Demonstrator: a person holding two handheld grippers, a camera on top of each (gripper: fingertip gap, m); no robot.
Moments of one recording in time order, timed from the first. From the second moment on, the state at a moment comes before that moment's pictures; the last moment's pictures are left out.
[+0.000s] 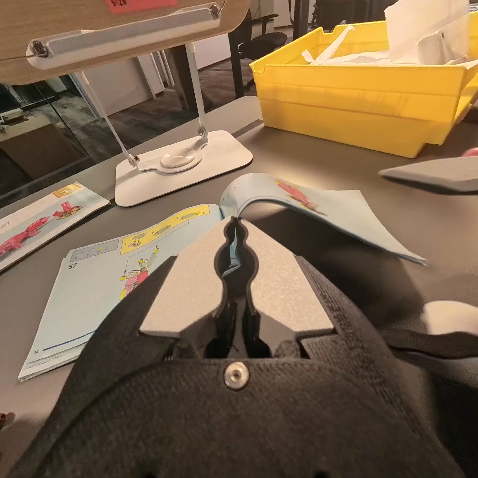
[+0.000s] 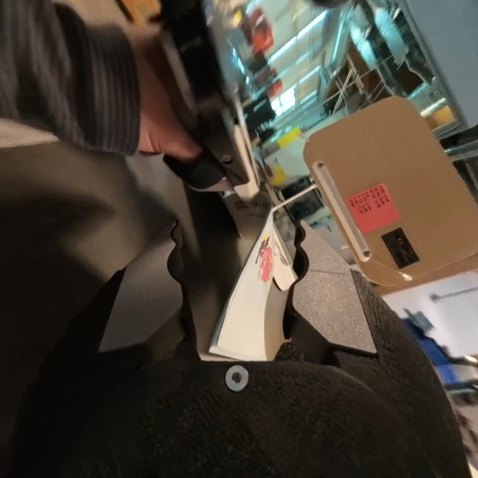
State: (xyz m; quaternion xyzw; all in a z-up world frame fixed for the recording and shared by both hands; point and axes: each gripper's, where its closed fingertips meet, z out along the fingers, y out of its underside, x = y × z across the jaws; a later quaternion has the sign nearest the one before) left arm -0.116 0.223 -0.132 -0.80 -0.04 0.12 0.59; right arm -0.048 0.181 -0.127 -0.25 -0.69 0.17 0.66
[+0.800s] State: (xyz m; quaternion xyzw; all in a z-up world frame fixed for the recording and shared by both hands) left arm -0.112 0.217 -0.122 -0.77 -0.04 0.09 0.63; right arm -0.006 0.266 -0.078 -0.28 -0.54 0.03 0.79
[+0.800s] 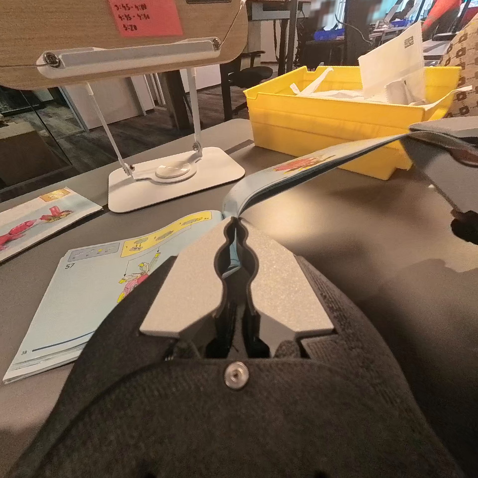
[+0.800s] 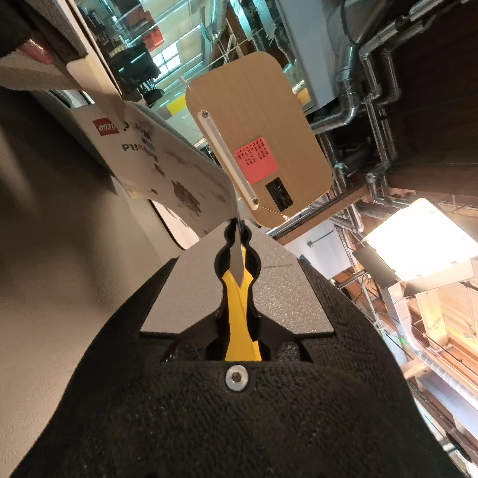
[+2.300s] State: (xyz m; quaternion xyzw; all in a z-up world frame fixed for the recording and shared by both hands) left arm -0.023 0.221 -0.075 -0.63 0.25 0.38 0.64; right arm -0.005 0.209 -0.056 -0.13 -0.56 0.04 0.82
